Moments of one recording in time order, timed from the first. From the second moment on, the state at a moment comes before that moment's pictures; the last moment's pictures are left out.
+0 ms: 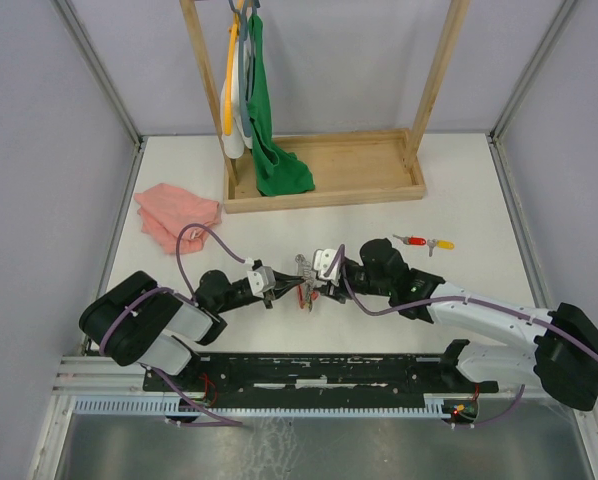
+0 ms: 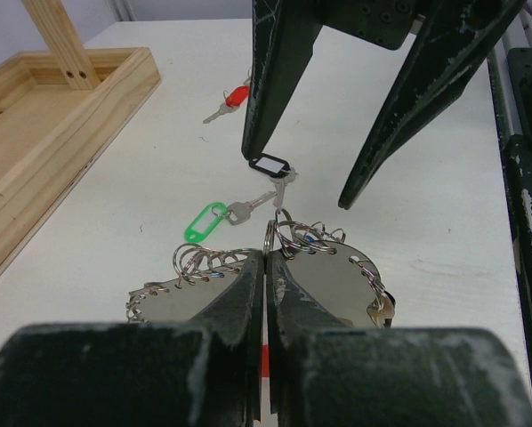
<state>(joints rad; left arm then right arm) -0.64 1.48 0.10 1.44 0.62 0.14 0.89 1.17 0.60 0.12 -0.33 -0.45</state>
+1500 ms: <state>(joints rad) -0.64 1.56 0.11 1.48 0.58 0.05 0.93 1.21 0.60 0.03 -0.54 -0.54</state>
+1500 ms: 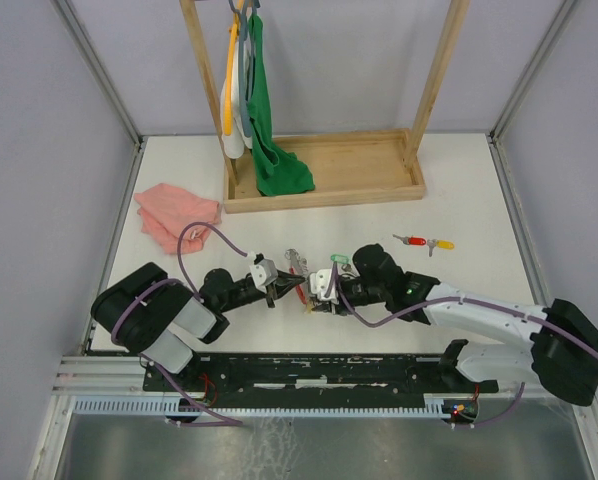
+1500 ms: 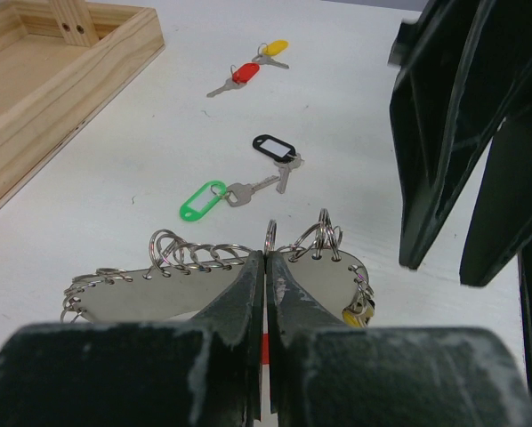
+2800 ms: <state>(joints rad) -0.64 1.41 0.15 1.24 0.61 0.06 0.72 1.39 0.73 0.11 -0.74 -0.49</state>
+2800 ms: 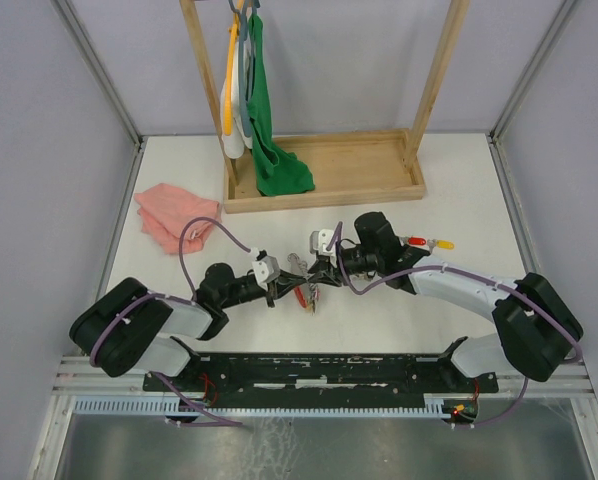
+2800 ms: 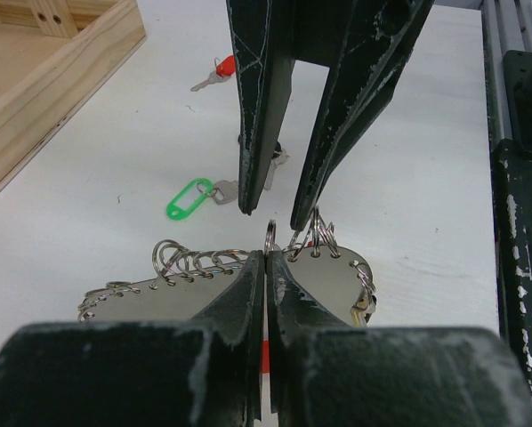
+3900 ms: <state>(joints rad) -0.55 1.24 0.06 1.29 0.53 -0.12 0.69 1.47 0.59 0.77 -0.78 -0.17</state>
